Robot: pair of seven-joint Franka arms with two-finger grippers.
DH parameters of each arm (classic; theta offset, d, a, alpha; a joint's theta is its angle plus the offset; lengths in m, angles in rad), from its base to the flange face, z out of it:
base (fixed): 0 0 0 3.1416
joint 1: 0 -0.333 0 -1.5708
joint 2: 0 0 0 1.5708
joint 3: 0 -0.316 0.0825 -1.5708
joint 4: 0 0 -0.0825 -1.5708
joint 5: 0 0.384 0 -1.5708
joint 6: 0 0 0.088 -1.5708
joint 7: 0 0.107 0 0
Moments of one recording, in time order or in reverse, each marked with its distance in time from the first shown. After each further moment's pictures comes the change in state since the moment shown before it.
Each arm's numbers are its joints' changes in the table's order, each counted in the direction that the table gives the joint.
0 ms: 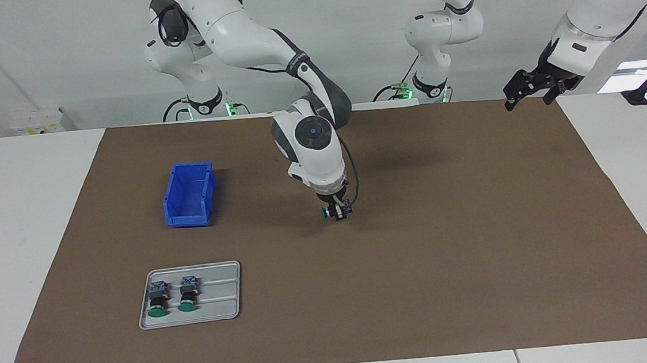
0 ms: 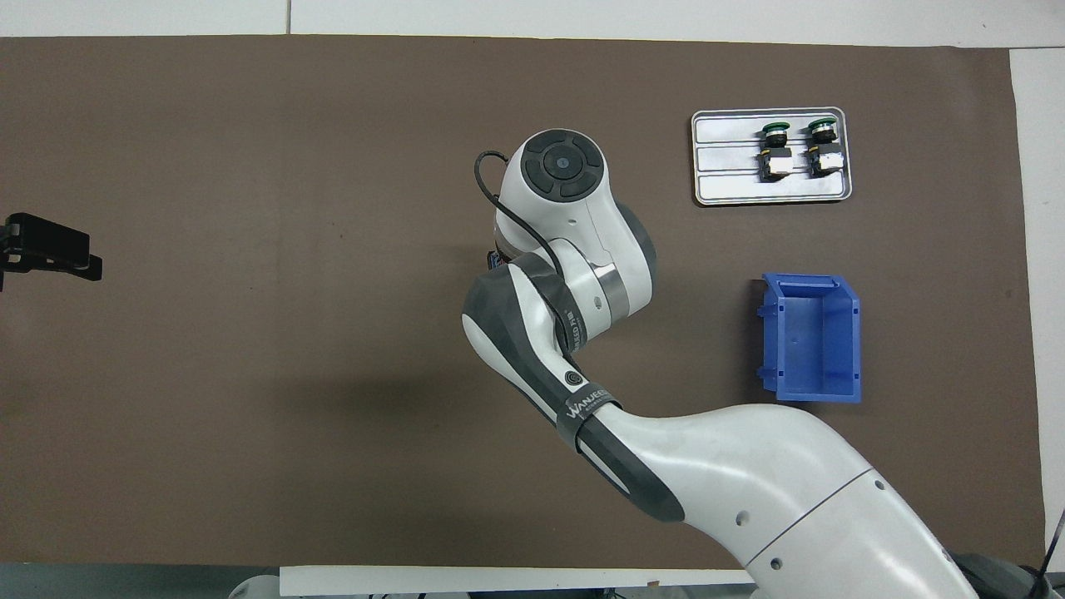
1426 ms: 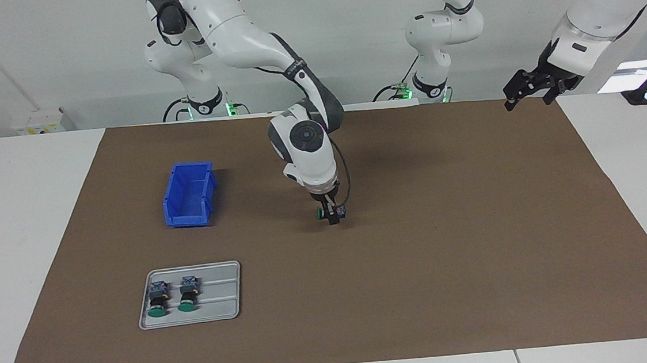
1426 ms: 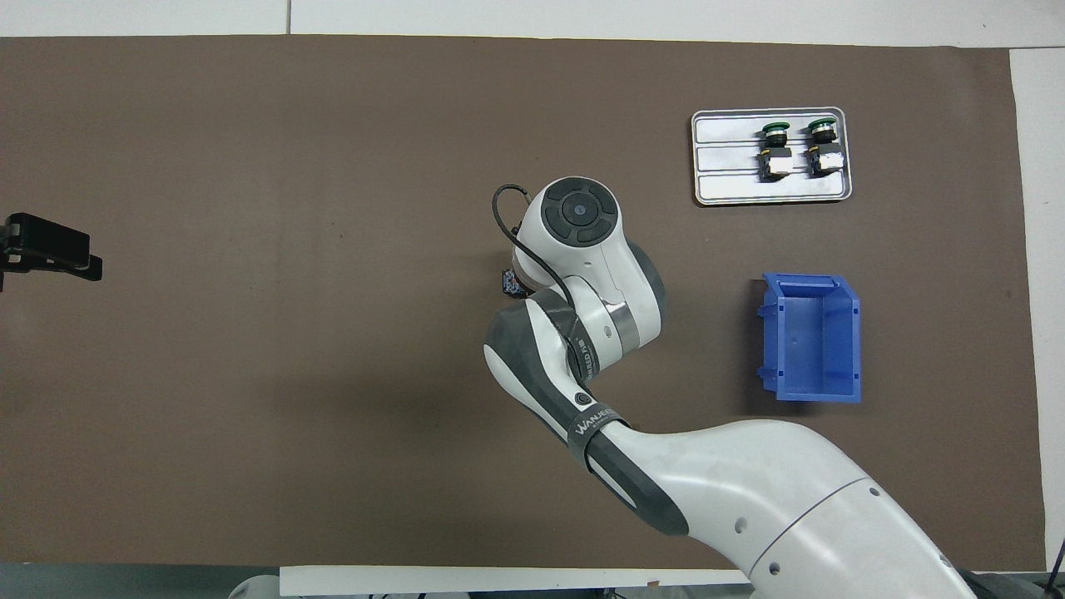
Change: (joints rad) left arm 0.000 0.000 0.000 0.000 0.000 0.004 -0.016; right arm -0.001 0.056 0.002 -0.193 -0.003 -0.113 -0.016
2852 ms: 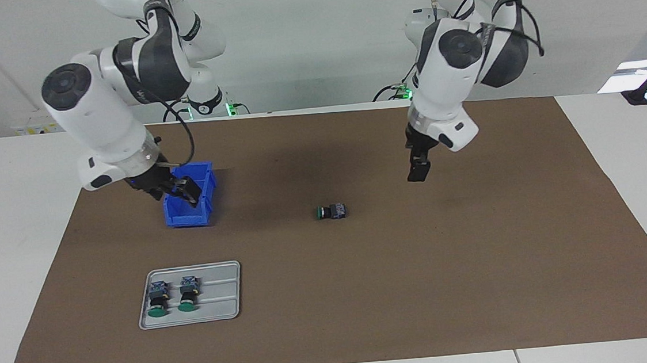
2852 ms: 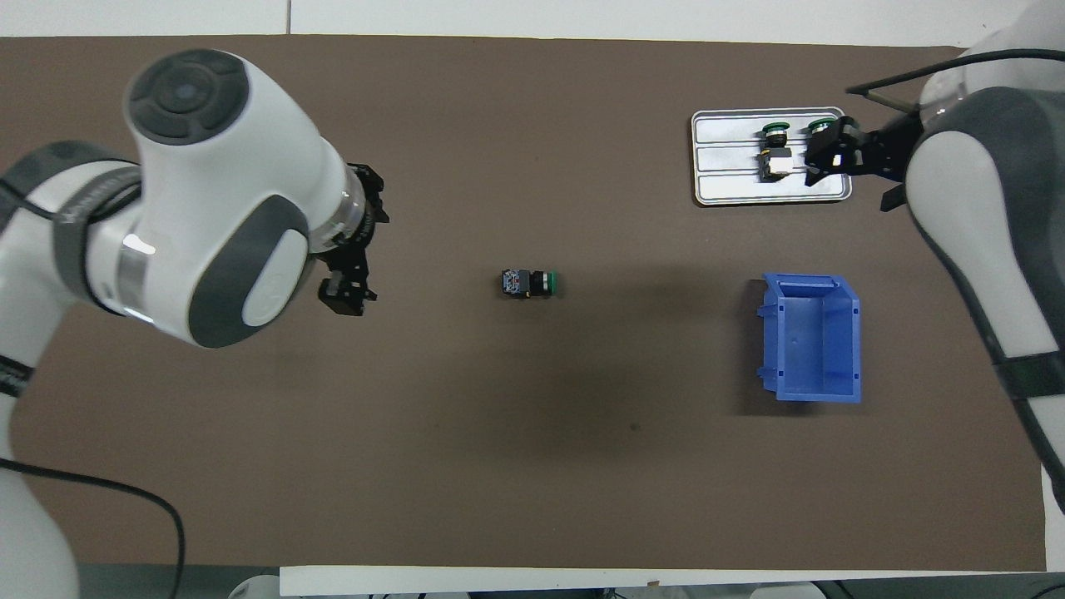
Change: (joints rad) left arm 0.472 -0.300 0.030 -0.036 -0.028 -0.381 -1.844; right arm 0.472 0.318 0.118 0.161 -0.092 0.512 -1.613
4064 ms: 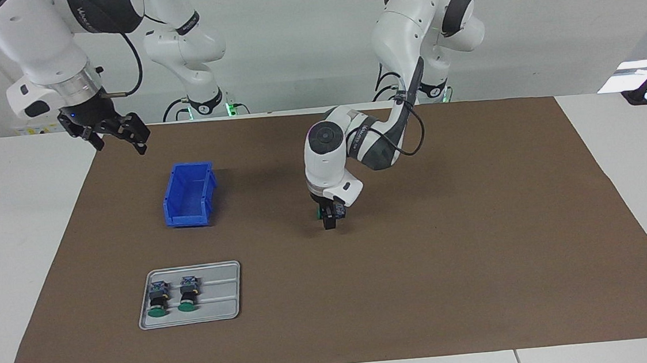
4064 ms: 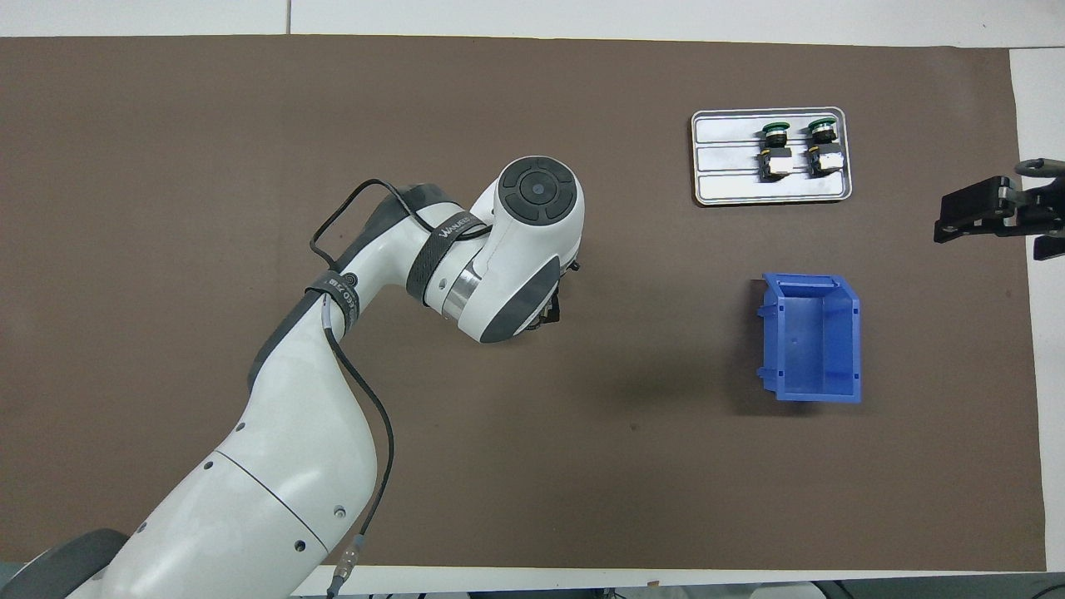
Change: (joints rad) left arm 0.226 -0.405 -0.008 0.226 0.019 -0.222 -0.426; right arm 0.189 0.213 -0.153 -0.072 -0.113 0.144 -0.086
